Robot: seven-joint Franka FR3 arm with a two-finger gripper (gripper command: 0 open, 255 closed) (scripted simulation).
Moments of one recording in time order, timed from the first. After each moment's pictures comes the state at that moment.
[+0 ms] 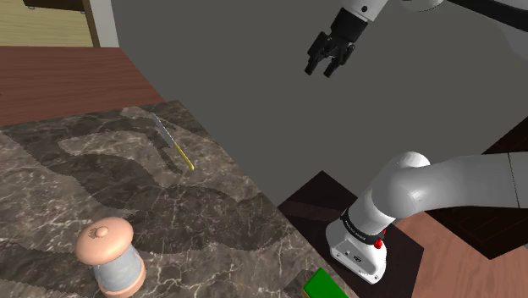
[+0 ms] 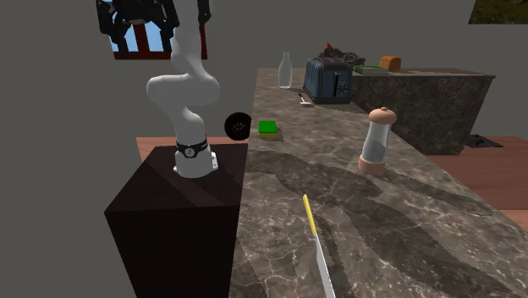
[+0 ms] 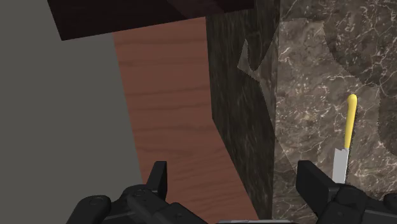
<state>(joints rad) 0.00 -0.77 0.00 -2.27 0.09 1.67 0.17</state>
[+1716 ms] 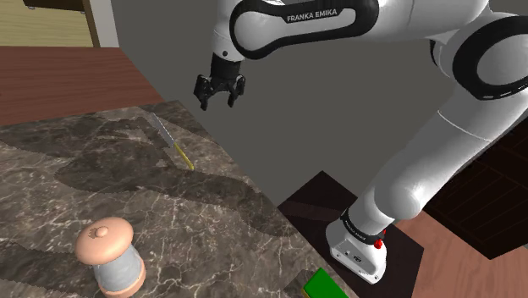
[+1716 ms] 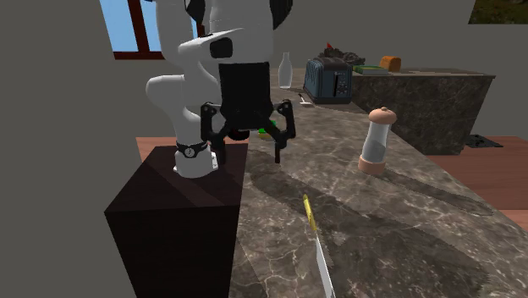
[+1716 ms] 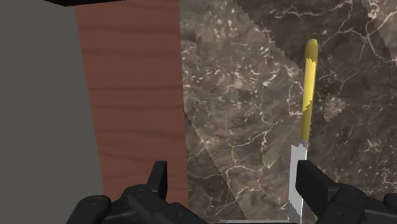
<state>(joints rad) 0.08 -0.02 0.32 -2.00 0.01 2.05 0.51</state>
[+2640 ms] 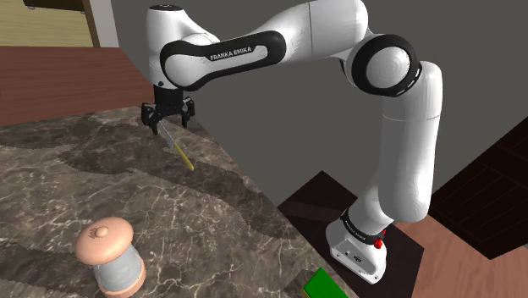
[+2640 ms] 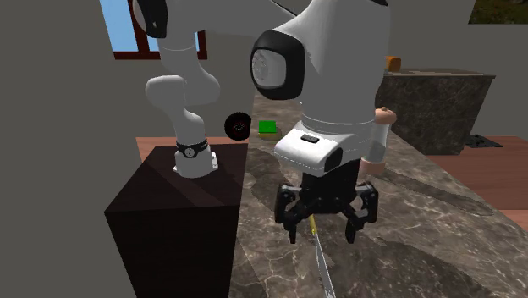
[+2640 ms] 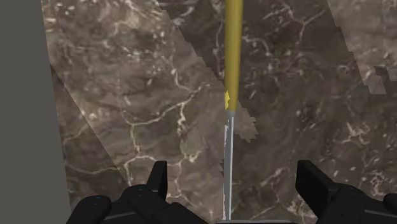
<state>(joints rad) 0.23 0.51 0.34 -1.55 -0.19 2.04 0.70</state>
